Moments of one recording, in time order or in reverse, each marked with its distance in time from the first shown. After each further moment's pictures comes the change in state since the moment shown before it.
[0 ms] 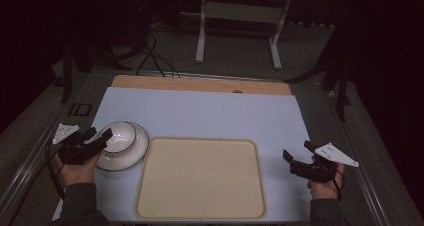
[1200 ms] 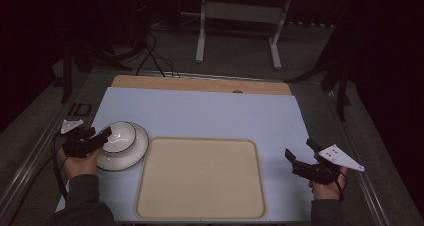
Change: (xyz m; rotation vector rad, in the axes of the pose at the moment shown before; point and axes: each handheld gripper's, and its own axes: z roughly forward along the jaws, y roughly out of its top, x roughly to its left) left arm 0.020 -0.004 0.033 0.106 0.092 -0.046; right arm 0.000 0.003 -0.008 -0.082 0.012 -0.031
